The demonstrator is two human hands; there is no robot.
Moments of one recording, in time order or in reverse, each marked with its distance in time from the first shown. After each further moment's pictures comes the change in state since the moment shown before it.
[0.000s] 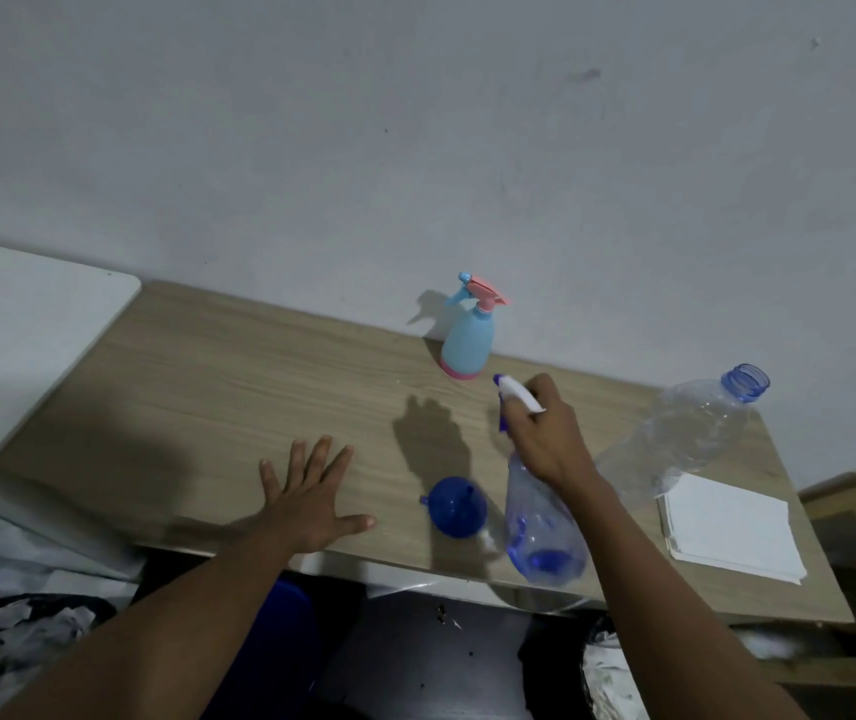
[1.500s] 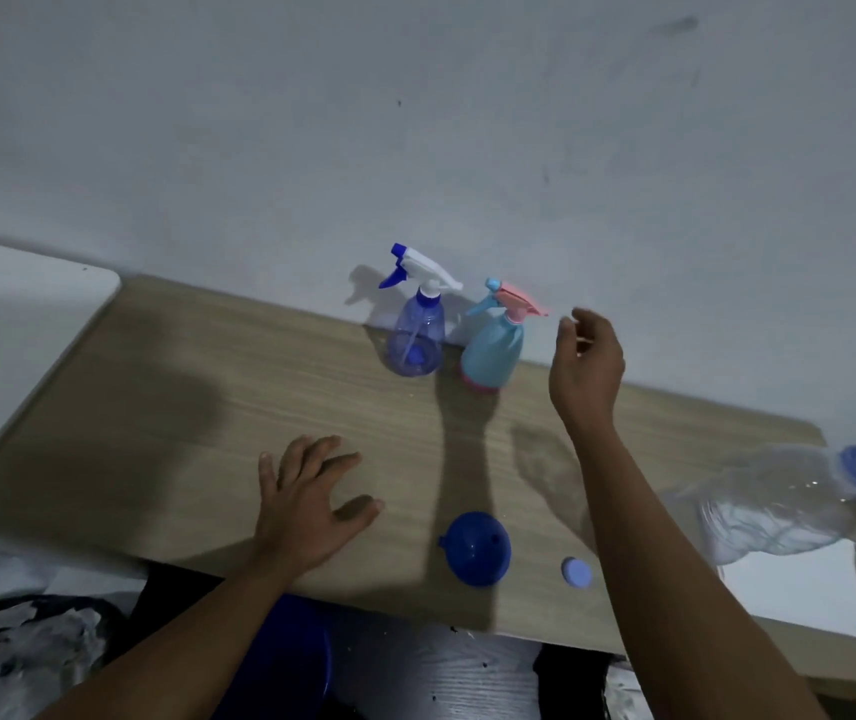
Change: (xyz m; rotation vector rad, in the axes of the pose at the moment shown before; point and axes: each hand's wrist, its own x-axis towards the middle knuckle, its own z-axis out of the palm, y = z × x) left_hand 0.038 -0.007 -0.012 -0.145 0.441 0.059; right_hand 0.139 0.002 0.025 0.112 0.460 0.012
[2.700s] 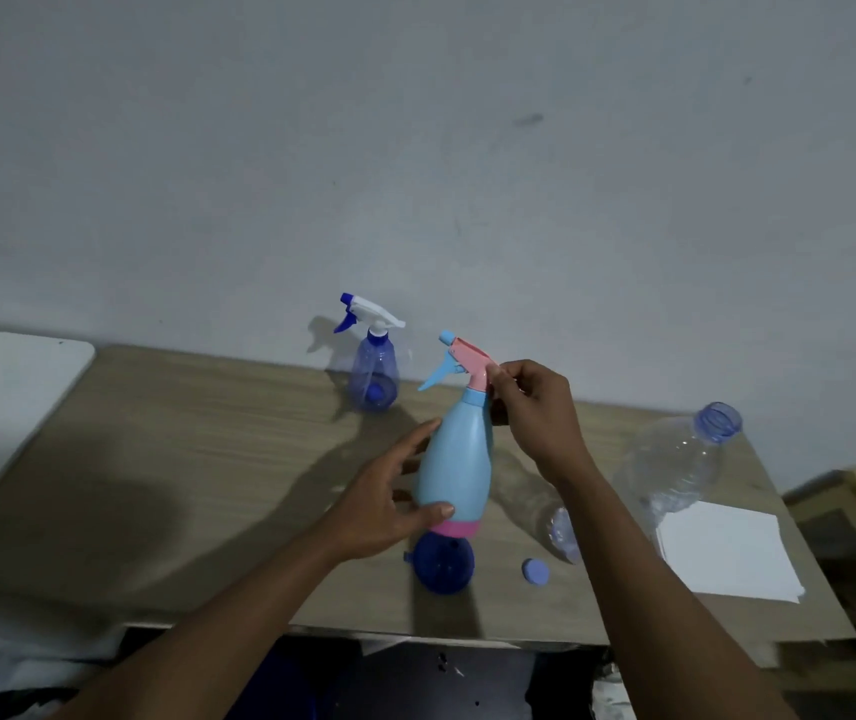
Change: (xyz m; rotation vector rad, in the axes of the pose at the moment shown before) left_hand 0.000 0.137 -0.064 -0.940 -0.302 0.331; right_hand -0.051 -0.042 -0.074 0.285 -0.344 0.049
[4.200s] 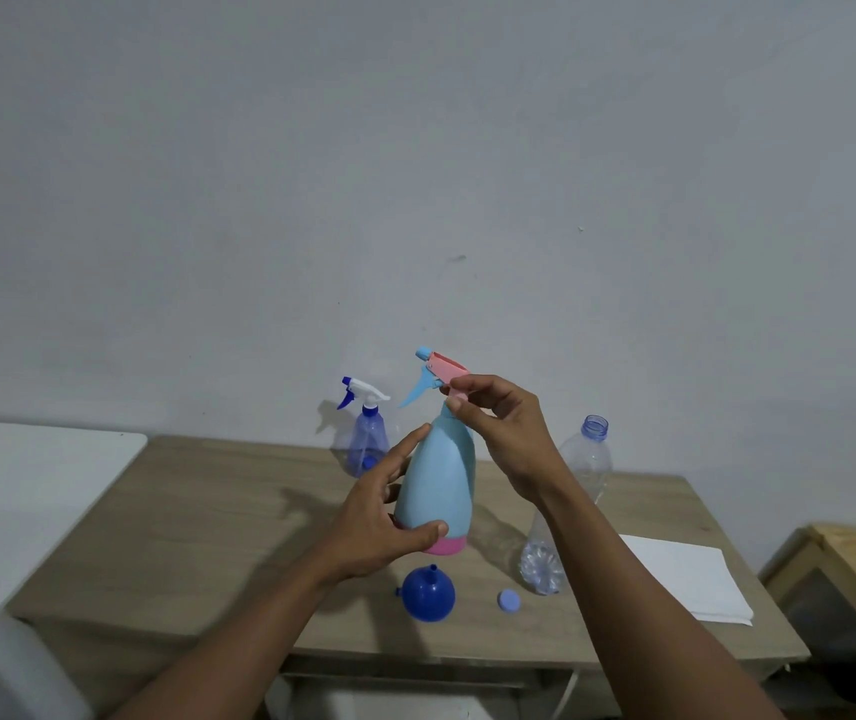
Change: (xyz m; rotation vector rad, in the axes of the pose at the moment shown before) left_hand -0.093 0.119 0.037 0.132 0.088 0.202; right_hand -0.116 -0.101 -0.047 0.249 -0.175 -0.304
